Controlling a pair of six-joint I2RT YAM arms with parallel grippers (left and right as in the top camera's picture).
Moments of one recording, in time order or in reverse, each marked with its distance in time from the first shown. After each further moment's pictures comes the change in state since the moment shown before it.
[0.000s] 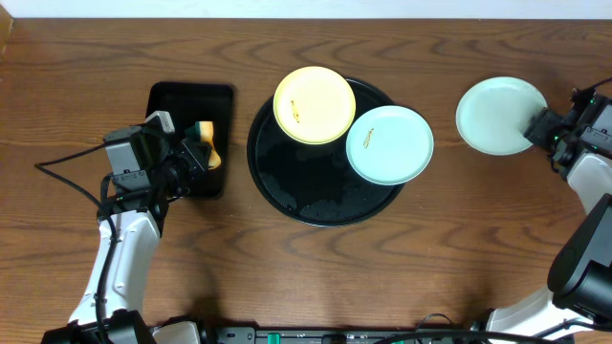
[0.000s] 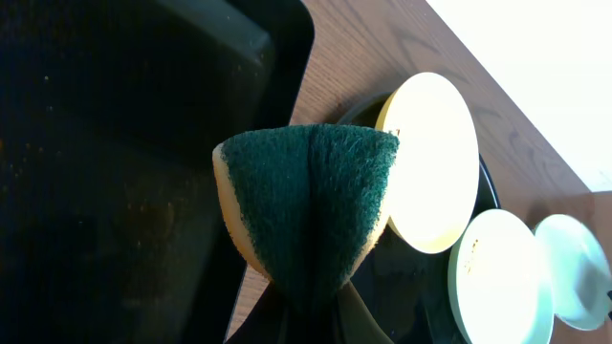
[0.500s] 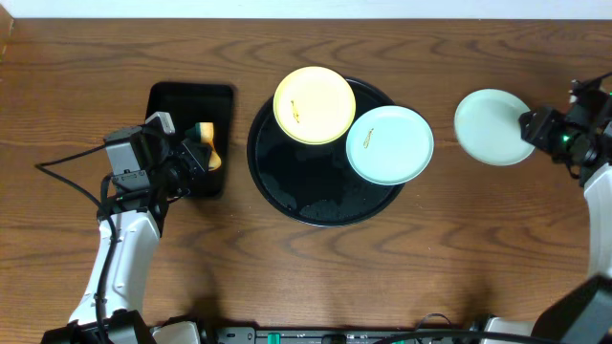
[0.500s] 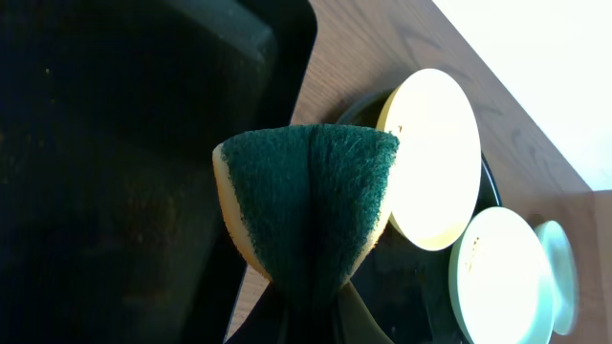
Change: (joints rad) left arm 0.000 0.000 0.000 -0.014 0.000 0.000; right arm 0.052 -0.316 0.089 -0.516 -0.214 -0.003
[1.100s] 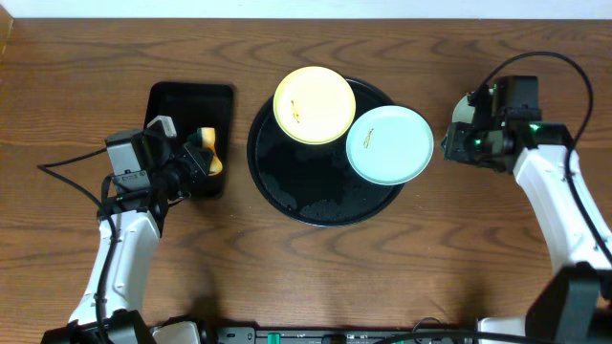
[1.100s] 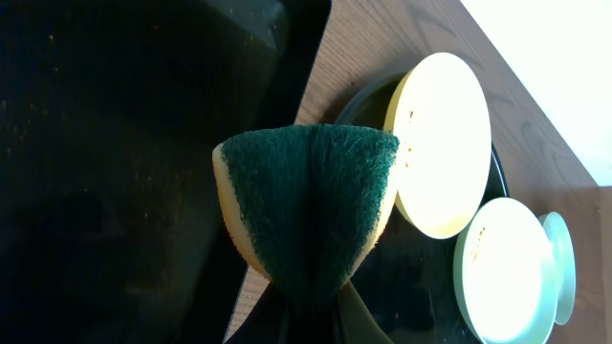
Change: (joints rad) left arm 0.000 0.000 0.000 -0.043 0.000 0.000; right arm 0.390 0.089 0.009 -0.166 0.195 0.046
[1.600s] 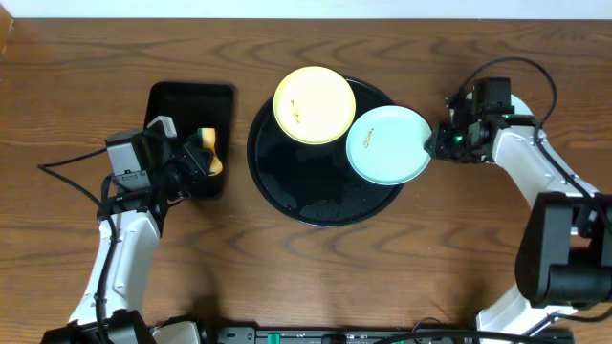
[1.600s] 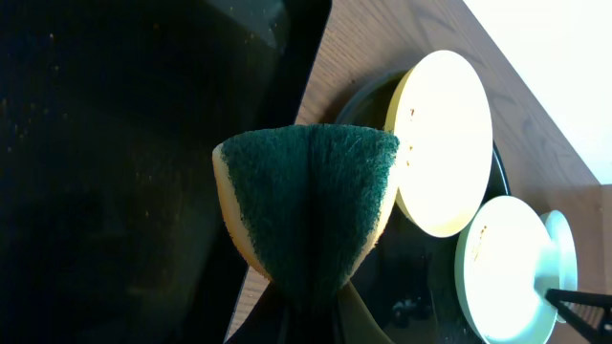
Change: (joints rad) left arm 0.000 0.000 0.000 -0.004 0.000 0.006; right arm 0.000 0.249 -0.001 0.174 -0.120 -0.021
